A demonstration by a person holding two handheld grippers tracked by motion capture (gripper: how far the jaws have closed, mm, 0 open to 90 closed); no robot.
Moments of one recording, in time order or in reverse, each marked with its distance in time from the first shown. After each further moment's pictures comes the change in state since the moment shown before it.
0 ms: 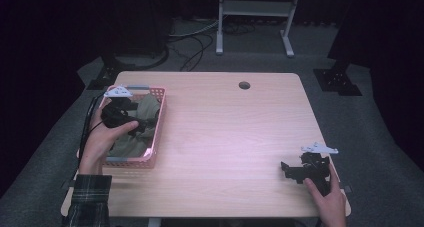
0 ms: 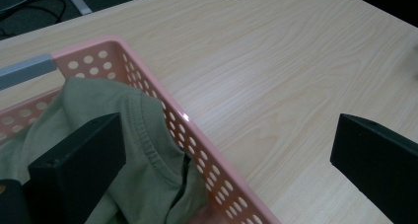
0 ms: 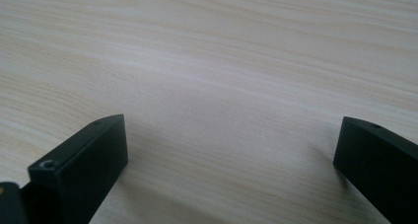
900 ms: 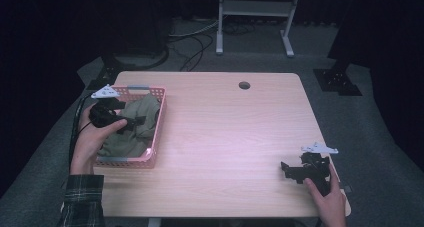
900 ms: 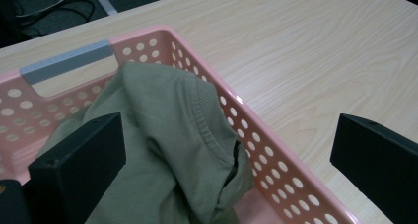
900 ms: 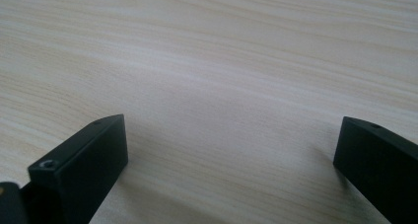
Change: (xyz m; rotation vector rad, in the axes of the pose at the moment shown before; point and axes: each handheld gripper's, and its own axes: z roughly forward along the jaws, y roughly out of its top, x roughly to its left) left arm 0.027 -0.014 -0.010 -0.007 0.077 -0.004; right arm 0.000 0.000 0.000 0.000 0.000 0.000
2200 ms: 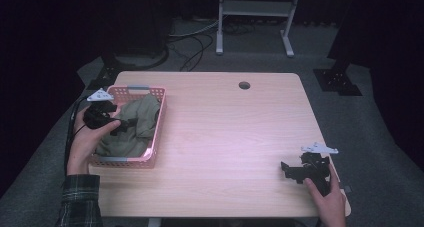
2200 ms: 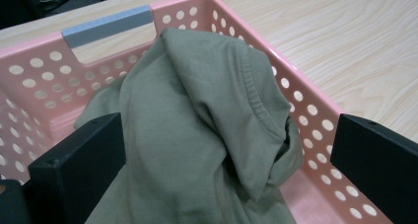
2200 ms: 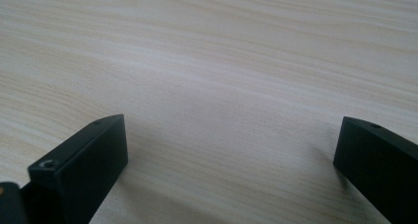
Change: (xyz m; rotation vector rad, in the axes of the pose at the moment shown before) left arm 0.026 -0.022 0.007 0.035 0.058 -0.025; right arm 0.000 0.000 0.000 0.000 0.000 0.000
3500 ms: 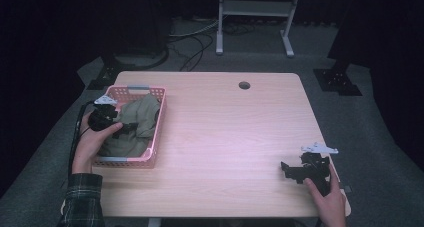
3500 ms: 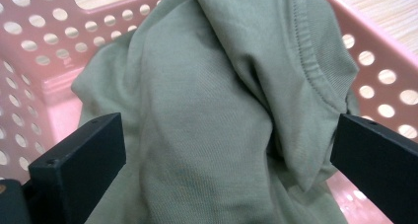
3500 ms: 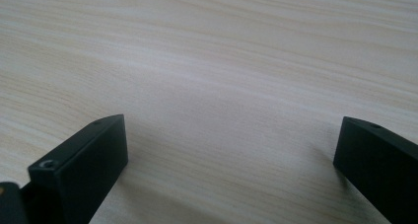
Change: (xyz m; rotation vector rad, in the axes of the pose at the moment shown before) left arm 0.017 -0.020 0.030 0.093 0.023 -0.039; right arm 0.000 0.000 0.000 0.000 0.000 0.000
